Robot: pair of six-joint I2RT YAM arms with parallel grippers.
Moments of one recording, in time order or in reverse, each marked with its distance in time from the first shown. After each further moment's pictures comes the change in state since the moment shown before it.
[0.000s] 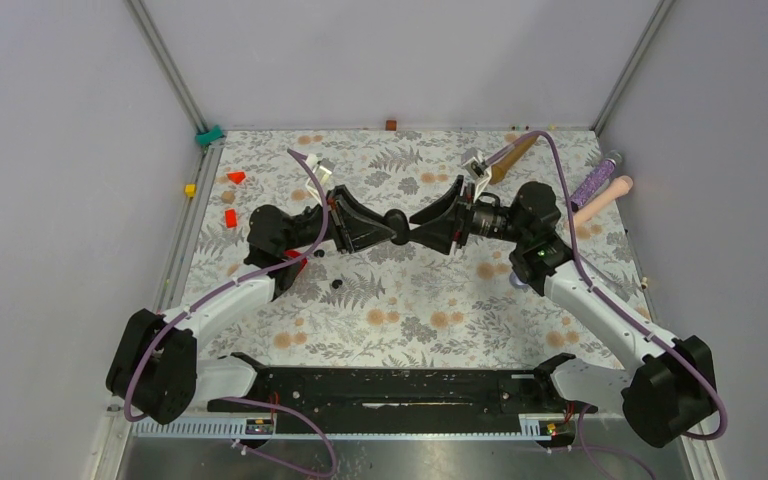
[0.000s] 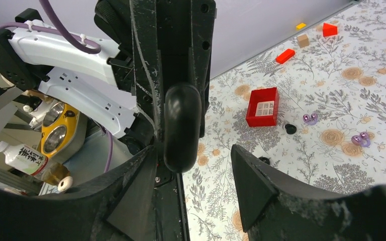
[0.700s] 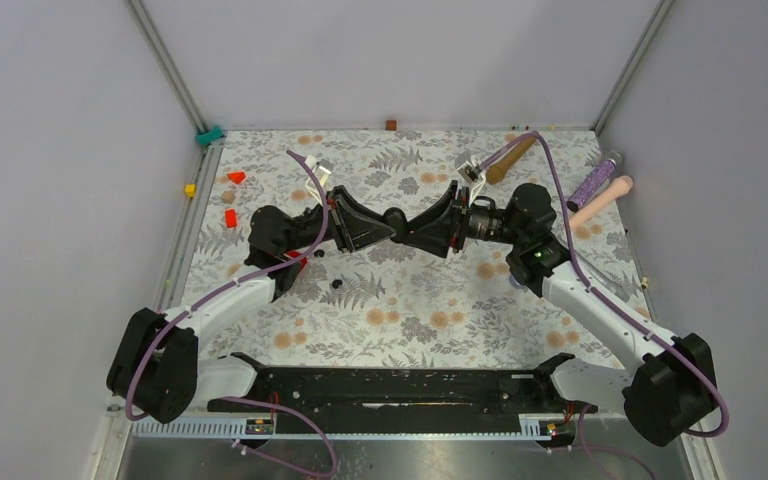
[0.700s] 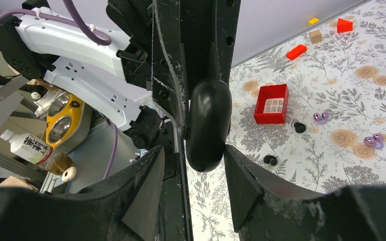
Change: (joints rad) left arm 0.006 0.004 -0.015 -0.005 -0.040 0.001; right arm 0.032 0.001 0.000 -0.005 -0.018 -0.019
